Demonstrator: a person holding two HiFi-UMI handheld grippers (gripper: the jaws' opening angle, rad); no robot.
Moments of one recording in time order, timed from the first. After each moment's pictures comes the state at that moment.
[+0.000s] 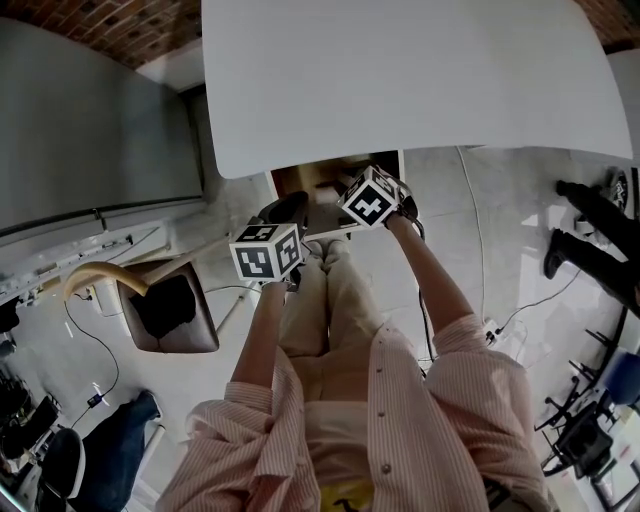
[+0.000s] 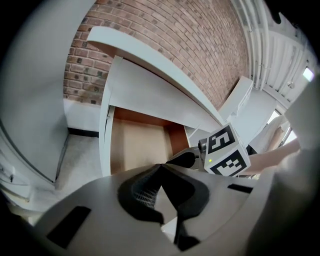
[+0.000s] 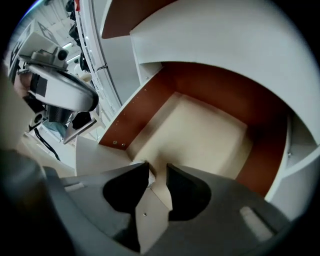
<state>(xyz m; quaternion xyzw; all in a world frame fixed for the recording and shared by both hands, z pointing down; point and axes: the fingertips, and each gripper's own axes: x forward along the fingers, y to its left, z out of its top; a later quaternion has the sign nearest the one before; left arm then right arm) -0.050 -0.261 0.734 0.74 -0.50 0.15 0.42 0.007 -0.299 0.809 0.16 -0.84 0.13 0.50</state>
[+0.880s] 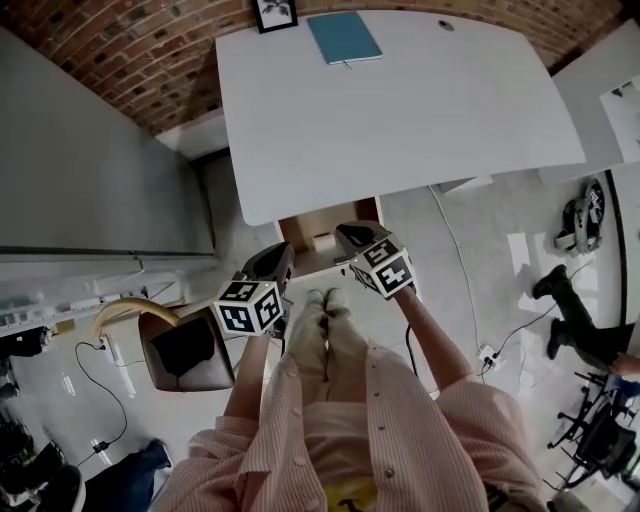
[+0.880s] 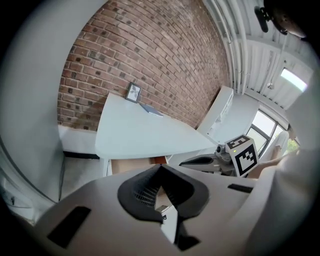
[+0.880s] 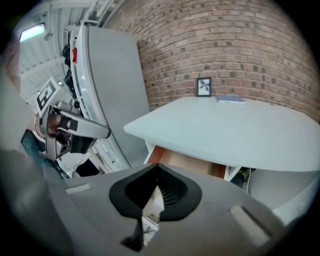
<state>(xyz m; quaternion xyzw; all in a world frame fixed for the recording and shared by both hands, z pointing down) -0.076 -0.244 0.583 0.79 -0.48 0.11 0.36 0.016 -0.276 0.619 0.29 -0.89 0.20 0.30</state>
